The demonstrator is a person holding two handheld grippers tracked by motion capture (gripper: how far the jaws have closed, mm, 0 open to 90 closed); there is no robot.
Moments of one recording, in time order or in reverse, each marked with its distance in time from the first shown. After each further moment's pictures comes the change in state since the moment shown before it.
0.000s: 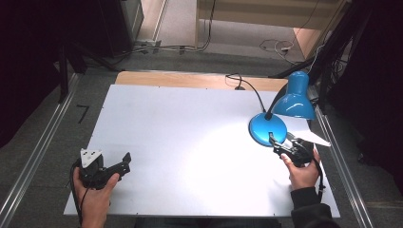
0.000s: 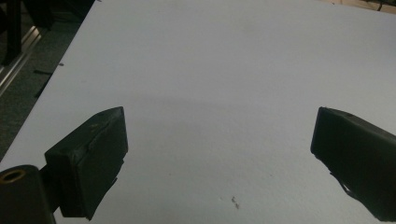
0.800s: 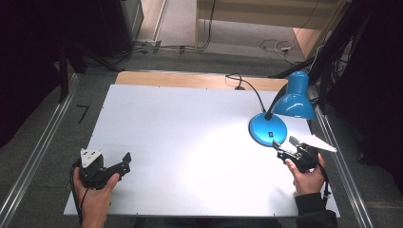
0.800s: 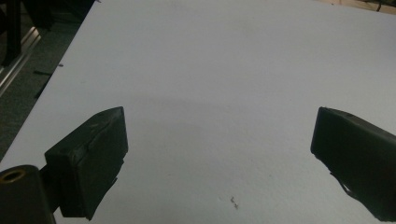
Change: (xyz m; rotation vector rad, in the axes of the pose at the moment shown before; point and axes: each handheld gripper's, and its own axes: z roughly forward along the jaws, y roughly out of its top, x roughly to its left) left arm 0.000 0.000 0.000 -0.003 -0.002 0.000; right arm -0.003 -0.007 -0.017 0.005 0.008 -0.001
